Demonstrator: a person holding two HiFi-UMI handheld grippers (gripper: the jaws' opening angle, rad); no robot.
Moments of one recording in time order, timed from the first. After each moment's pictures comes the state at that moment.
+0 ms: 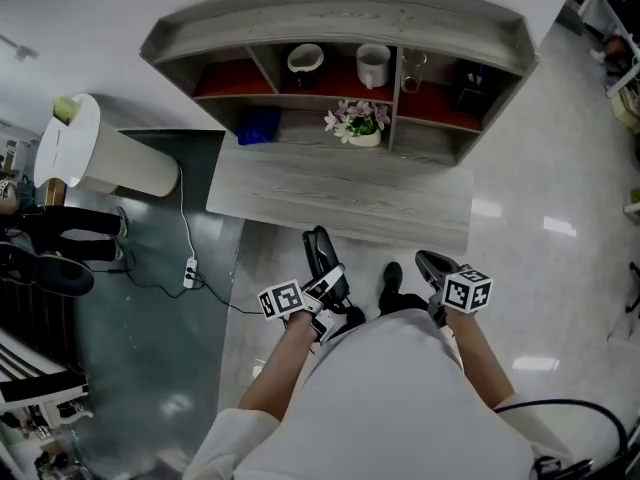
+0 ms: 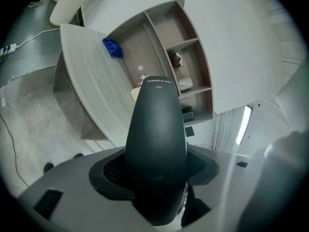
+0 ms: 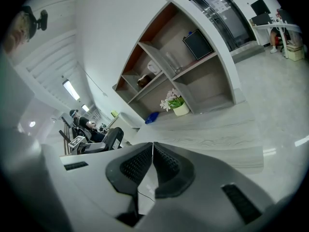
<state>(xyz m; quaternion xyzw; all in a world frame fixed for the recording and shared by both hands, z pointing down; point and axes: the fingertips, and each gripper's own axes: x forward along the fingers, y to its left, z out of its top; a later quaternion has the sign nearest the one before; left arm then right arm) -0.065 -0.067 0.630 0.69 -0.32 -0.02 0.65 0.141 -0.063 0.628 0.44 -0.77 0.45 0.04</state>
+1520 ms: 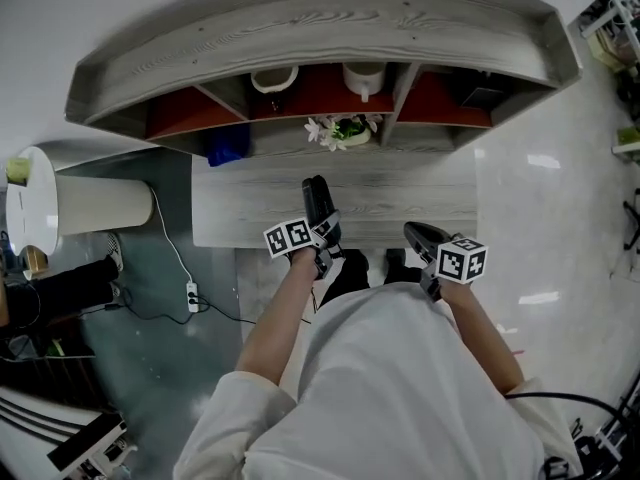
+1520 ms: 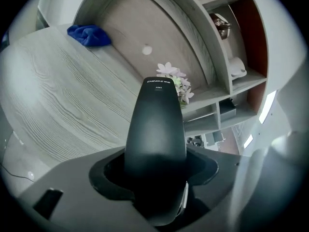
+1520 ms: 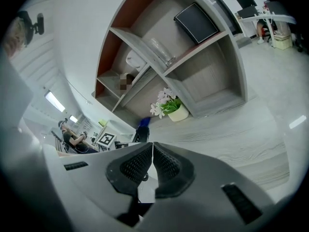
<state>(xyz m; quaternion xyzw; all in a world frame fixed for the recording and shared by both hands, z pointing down) -0.063 -0.288 0.766 0.70 -0.31 0.16 0.62 0.108 -0.199 0.655 0.48 -0.72 0.50 0.02</state>
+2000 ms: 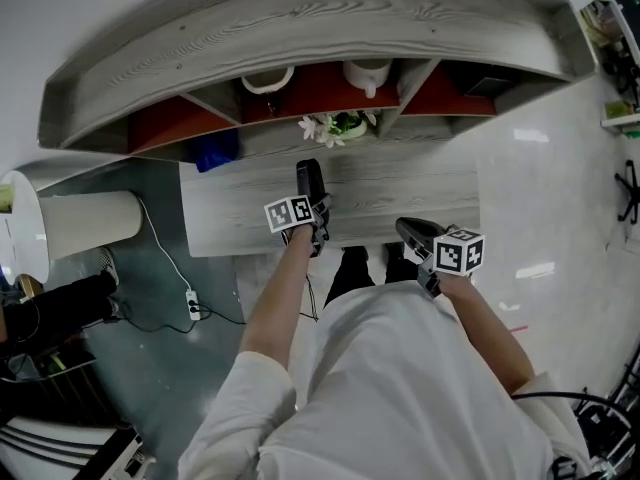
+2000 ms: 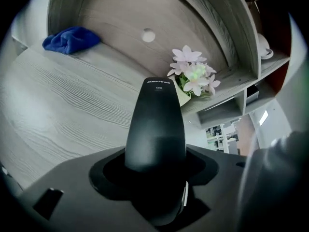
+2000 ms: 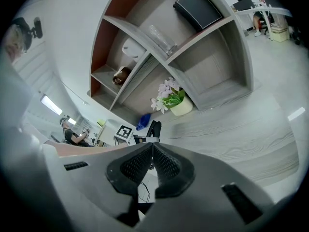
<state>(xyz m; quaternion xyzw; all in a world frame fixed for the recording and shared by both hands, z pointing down) -0.081 -0.346 0.830 0.71 -0.32 0.29 0.56 0.072 -0.217 0.665 0.47 -0.70 0.53 0.03</state>
